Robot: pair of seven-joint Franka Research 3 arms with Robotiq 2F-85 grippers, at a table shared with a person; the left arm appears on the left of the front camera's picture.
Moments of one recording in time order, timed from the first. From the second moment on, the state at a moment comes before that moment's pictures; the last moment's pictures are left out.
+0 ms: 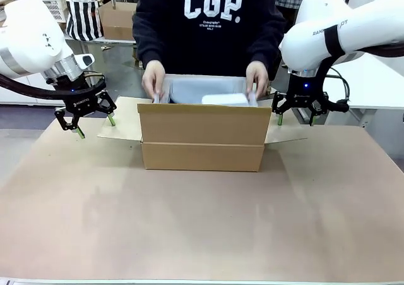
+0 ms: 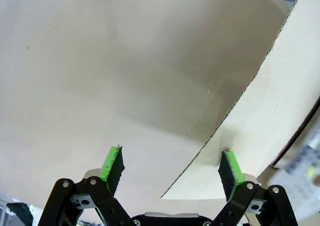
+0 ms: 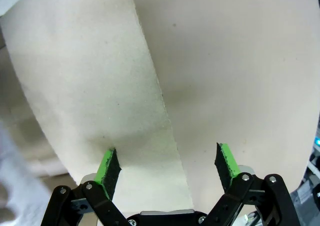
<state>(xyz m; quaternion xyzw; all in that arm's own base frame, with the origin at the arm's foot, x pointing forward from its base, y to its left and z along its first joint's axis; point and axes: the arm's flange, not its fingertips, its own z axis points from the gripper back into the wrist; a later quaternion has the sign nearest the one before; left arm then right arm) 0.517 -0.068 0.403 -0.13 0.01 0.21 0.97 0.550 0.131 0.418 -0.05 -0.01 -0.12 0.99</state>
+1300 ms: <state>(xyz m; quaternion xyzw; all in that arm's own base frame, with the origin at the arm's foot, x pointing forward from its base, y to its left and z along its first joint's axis) 0.517 -0.068 0.403 -0.13 0.01 0.21 0.97 0.550 0.131 0.418 -0.05 -0.01 -0.12 0.99</state>
